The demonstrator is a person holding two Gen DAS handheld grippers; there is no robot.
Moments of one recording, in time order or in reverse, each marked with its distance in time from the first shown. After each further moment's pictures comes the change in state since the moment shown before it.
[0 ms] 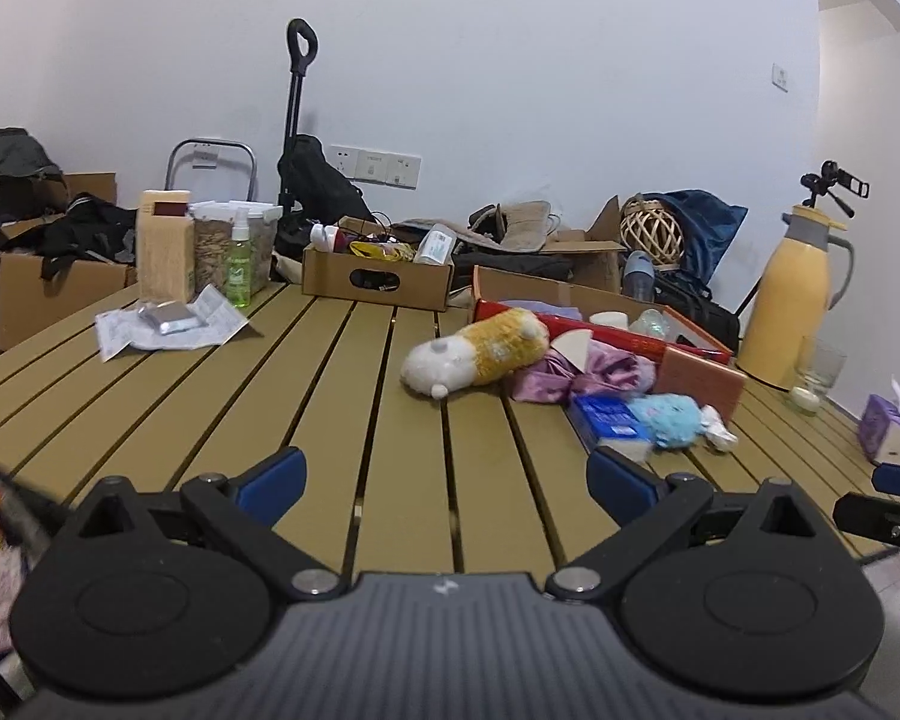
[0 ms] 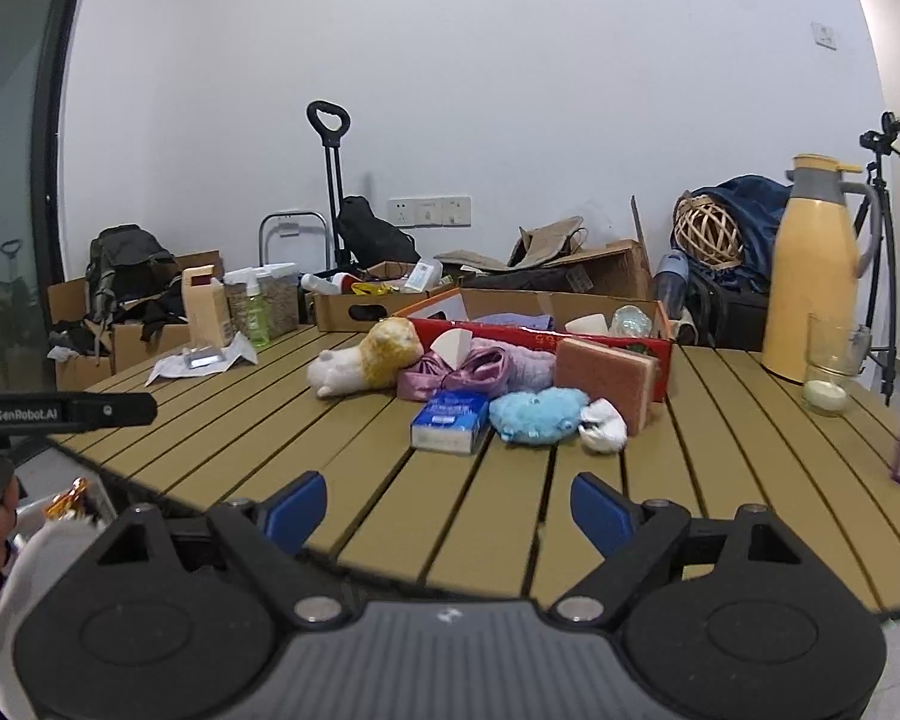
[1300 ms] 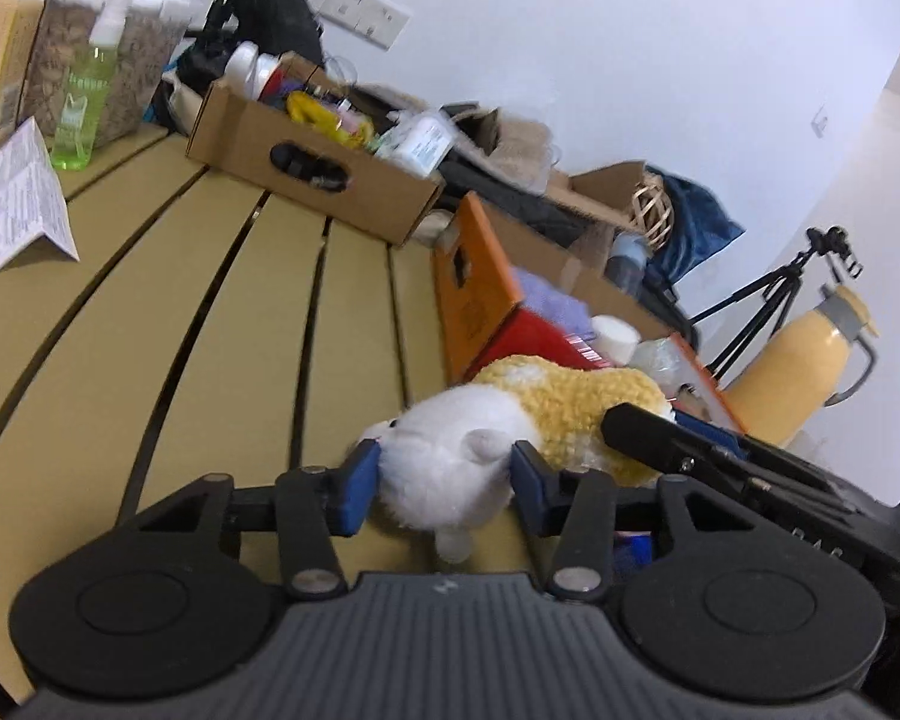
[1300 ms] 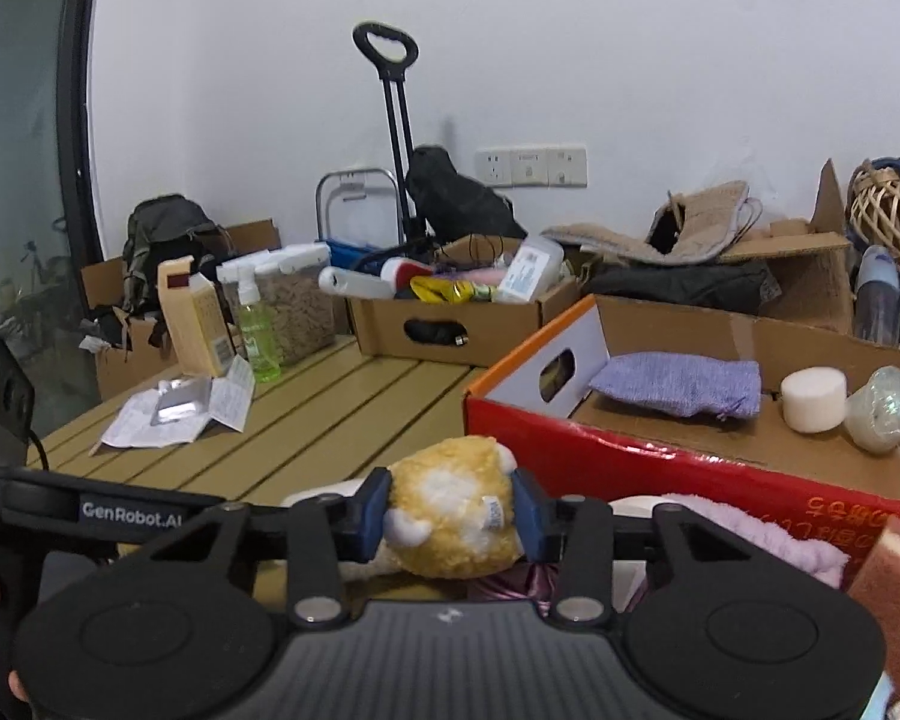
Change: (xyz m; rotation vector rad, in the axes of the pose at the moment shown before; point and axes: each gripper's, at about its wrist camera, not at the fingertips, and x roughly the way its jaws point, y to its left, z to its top) left arm 0.238 0.075 0.065 -0.297 0.239 -0.312; right arm 0.299 0.035 0.103 -0.038 0.074 0.204
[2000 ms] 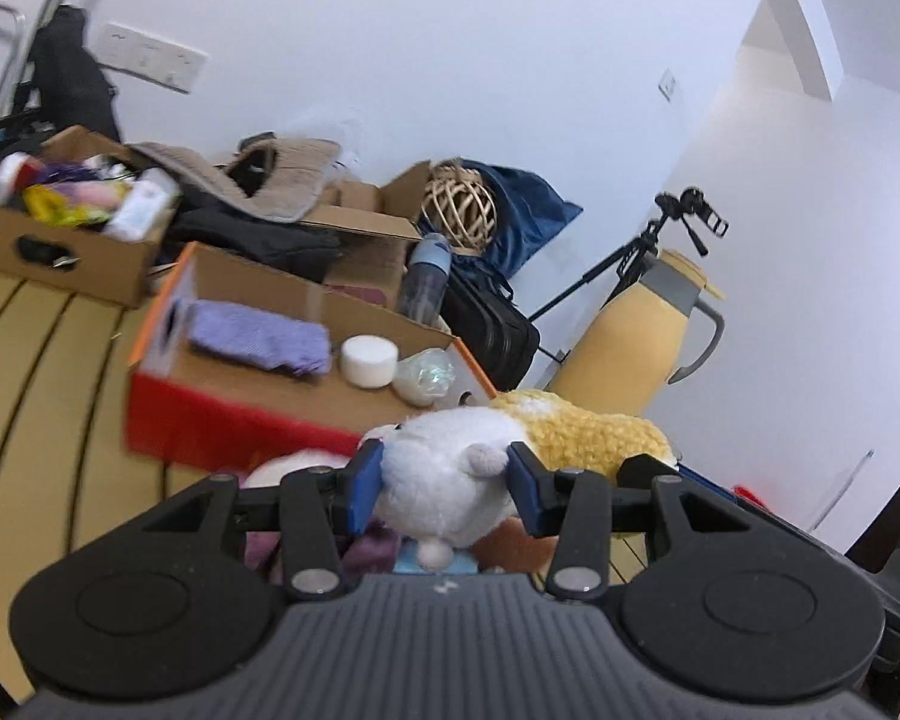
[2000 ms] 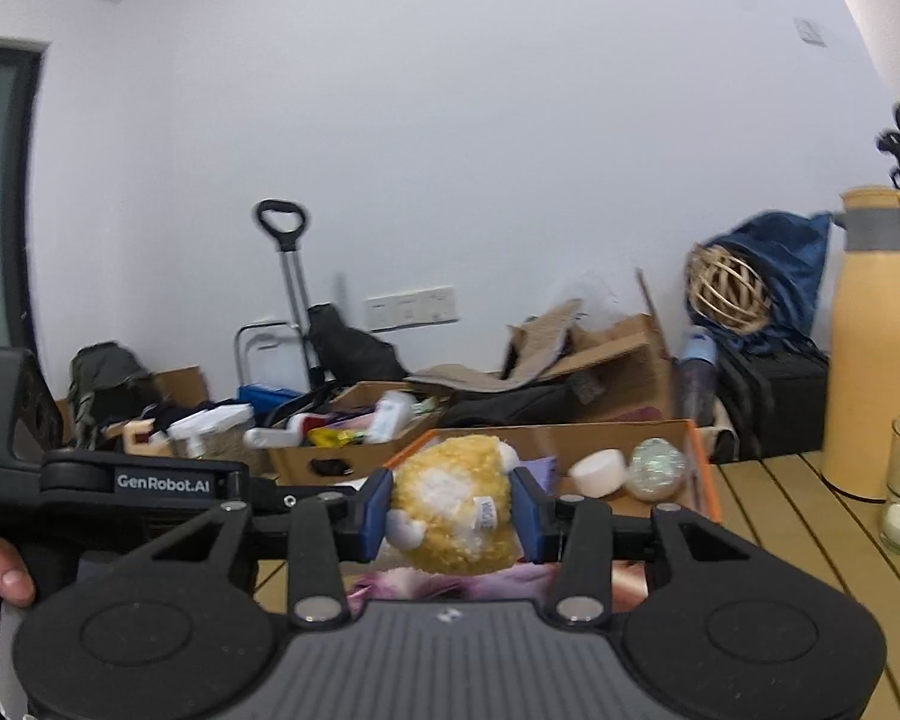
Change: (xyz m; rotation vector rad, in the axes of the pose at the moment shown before) left arm 0.021 -0.175 0.010 0.166 -0.007 -0.189; right arm -0.180 -0.081 0.003 0.151 -0.243 -0.160
